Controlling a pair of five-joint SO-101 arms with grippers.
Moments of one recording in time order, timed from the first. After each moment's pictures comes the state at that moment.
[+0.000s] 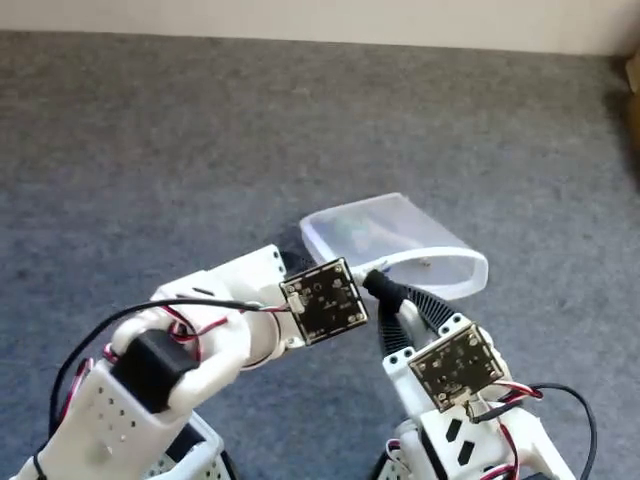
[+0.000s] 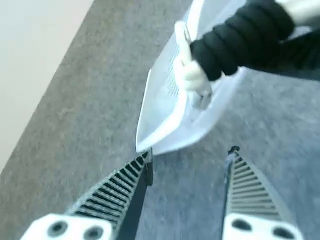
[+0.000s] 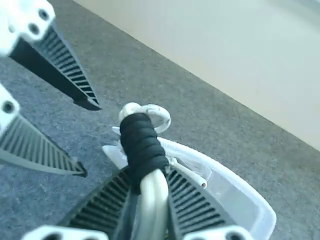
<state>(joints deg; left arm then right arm) 34.2 -59.8 39.9 70.2 -27.7 -22.5 -101.7 50.9 77.1 21.7</state>
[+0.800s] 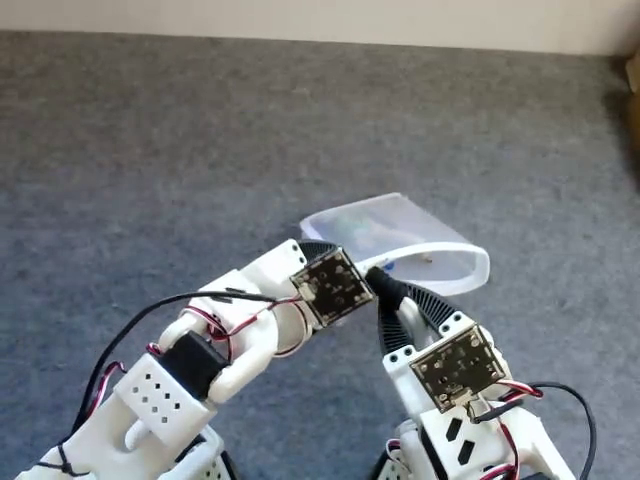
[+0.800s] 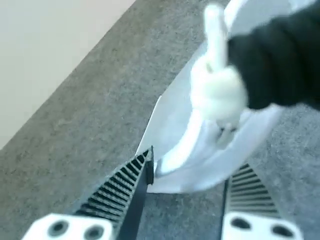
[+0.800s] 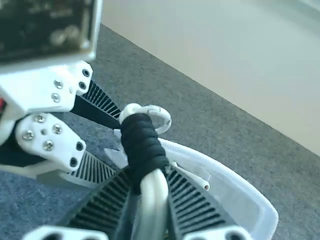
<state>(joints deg) 34.7 -60.1 60.1 39.5 -18.0 -22.5 -101.7 50.9 75.8 21.7</state>
